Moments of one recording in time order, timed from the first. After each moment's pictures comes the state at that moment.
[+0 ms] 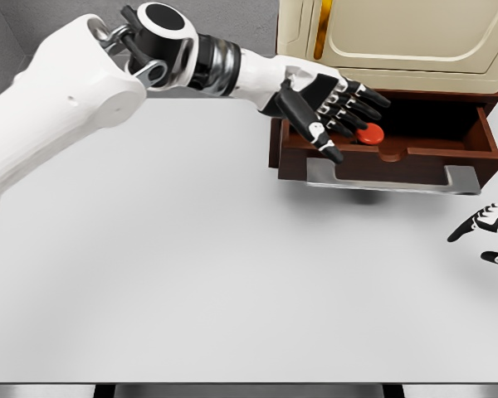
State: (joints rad) left arm -1.35 0.29 -1.17 -1.26 1.05 0.54 -0.61; right arm 0.34 -1.02 -0.29 -1.76 0.00 -0.61 0.61
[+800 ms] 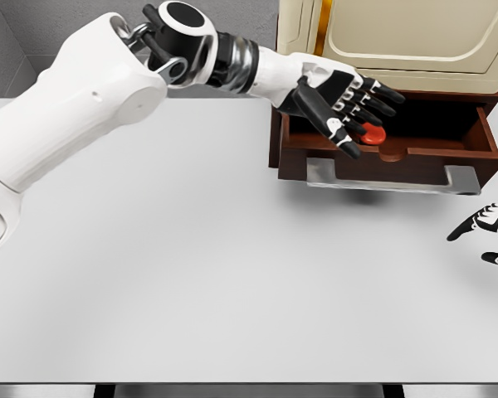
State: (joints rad) left arm -1.36 0.22 -1.17 -1.18 1.05 0.54 -0.61; right arm 0.34 -1.02 -0.29 -1.76 0.00 -0.61 0.61
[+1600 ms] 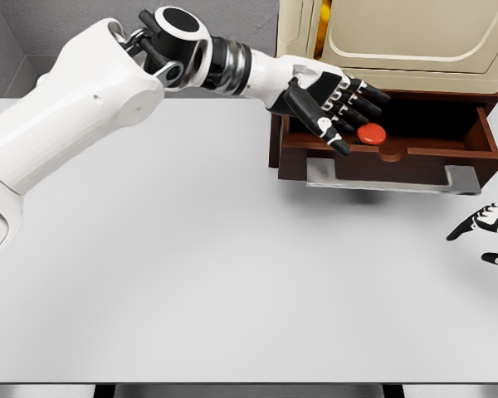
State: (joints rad) left arm -1.35 0.22 -1.17 -1.14 1.02 0.53 -0.61; right arm 0.34 -1.02 -0.29 -1.76 0.00 -0.61 0.61
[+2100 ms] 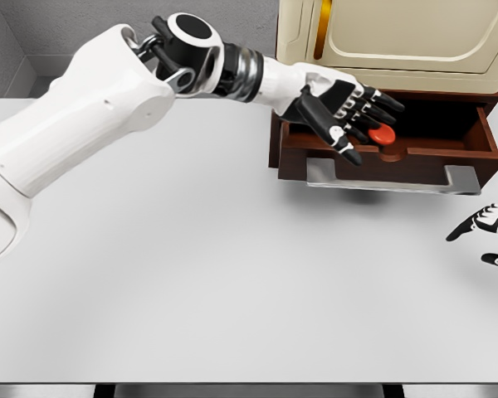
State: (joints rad) left arm -1.34 0.19 -1.18 -1.15 1.03 0.52 -0.61; right arm 0.34 -1.02 -0.29 -1.76 0.00 -0.61 0.61
